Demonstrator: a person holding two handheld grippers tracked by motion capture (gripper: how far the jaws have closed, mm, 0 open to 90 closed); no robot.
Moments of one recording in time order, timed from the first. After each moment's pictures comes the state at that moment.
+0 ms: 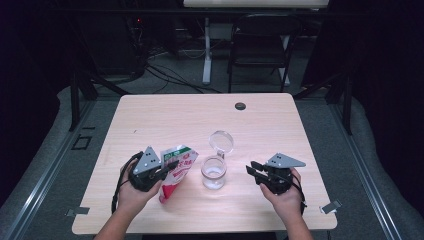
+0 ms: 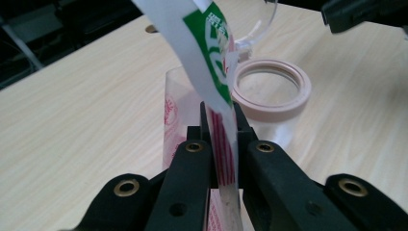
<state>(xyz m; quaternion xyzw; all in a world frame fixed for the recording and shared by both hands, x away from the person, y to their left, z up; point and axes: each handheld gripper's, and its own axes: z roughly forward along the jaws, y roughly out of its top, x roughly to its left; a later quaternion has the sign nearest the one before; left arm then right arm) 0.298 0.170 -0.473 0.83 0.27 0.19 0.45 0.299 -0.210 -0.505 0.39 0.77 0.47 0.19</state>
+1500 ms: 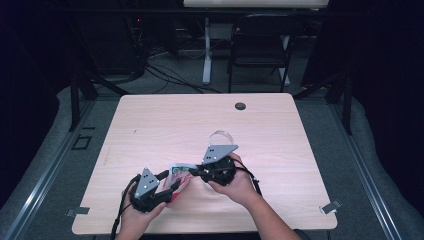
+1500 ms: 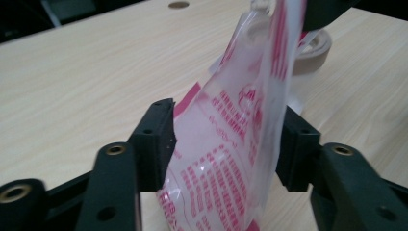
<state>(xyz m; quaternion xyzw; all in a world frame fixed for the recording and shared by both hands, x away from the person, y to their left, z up) 0.266 0.172 -0.526 0.79 0.35 0.22 0.46 0.325 -0.070 -0.475 0.16 0.86 0.48 0.09</state>
